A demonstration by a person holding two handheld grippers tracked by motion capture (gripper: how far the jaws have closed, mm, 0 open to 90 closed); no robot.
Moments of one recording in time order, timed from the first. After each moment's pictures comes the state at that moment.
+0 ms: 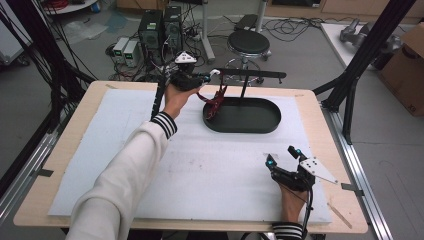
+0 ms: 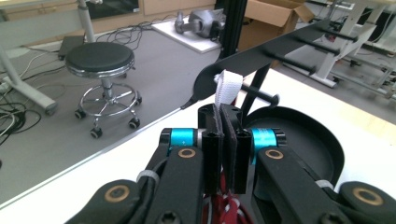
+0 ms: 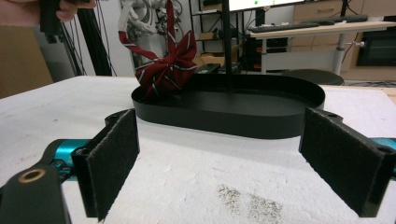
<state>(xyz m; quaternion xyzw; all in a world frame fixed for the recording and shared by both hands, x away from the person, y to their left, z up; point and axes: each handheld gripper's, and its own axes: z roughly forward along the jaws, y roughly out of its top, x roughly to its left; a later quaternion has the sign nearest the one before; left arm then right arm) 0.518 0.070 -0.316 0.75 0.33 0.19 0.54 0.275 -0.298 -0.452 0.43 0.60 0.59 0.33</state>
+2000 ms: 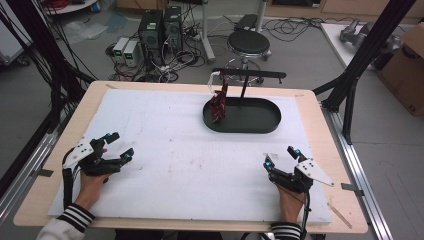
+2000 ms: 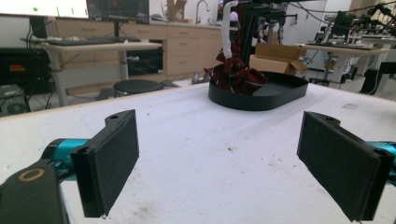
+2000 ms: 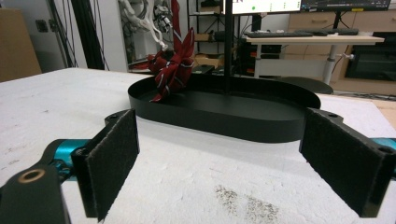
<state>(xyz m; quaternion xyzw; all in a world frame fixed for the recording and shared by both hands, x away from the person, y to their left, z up) 0.313 0.298 -0.453 0.64 0.30 0.26 0.65 0.271 -0.291 -0.452 0.42 0.61 0.57 0.35</state>
